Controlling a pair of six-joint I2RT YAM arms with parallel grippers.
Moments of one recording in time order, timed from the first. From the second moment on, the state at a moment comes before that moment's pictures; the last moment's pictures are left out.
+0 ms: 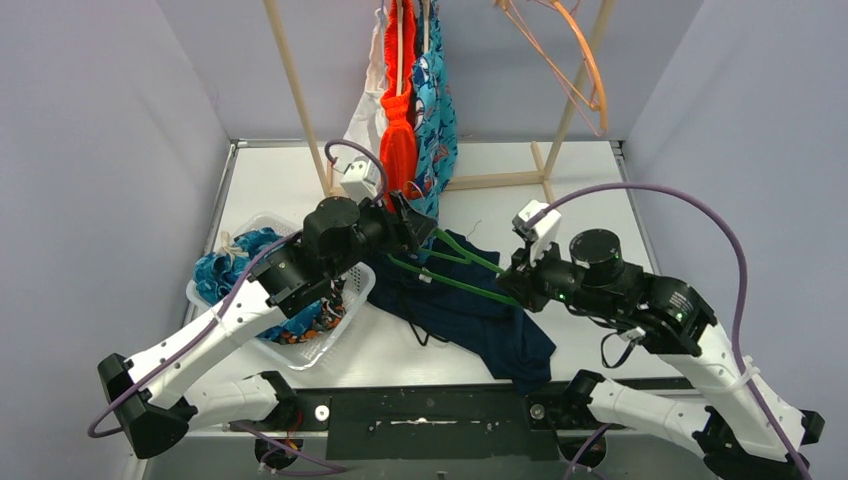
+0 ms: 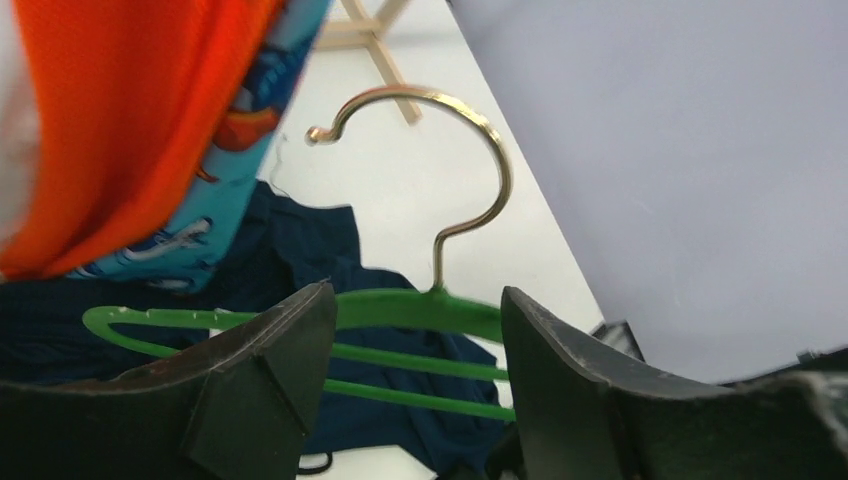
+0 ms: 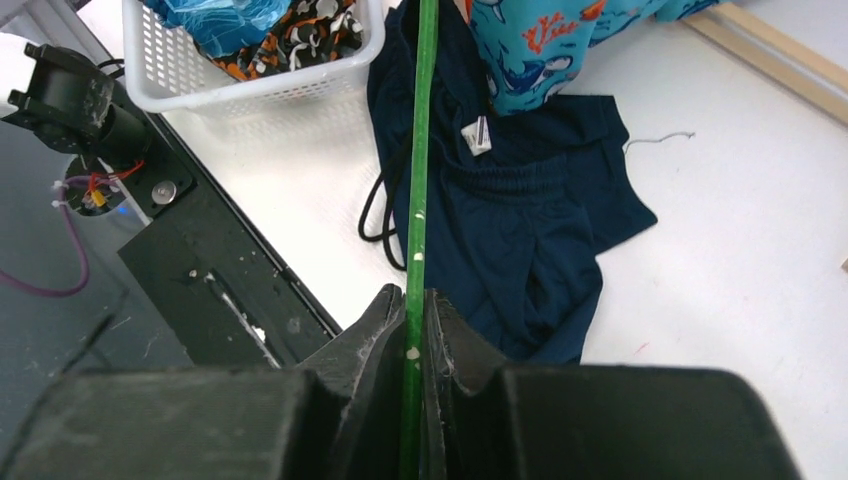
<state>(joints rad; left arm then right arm) -0.85 1.14 1.16 -0.25 -0.19 -0.70 0.87 0.88 1.32 -0.95 -0.05 0.08</state>
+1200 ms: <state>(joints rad) -0.85 0.84 0.91 -0.39 -0.28 -0.67 0.87 0.73 1.28 -0.86 0.54 0.11</state>
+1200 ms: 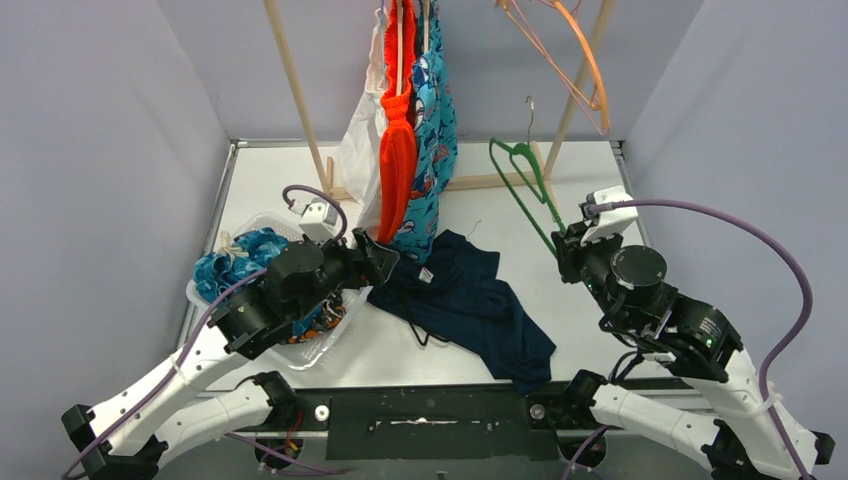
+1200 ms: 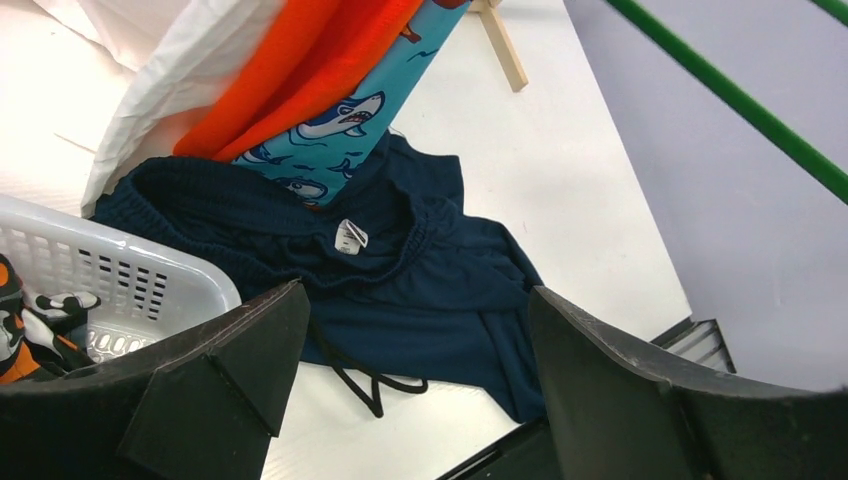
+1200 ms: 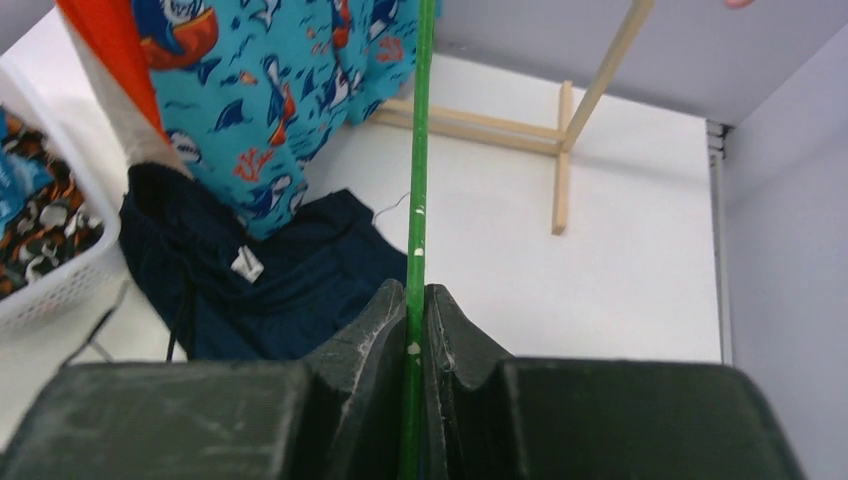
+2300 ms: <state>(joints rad) -0.85 0.90 0.88 -0.36 -0.18 -0.73 0.38 1.12 1.53 -0.46 0.04 -0.02</state>
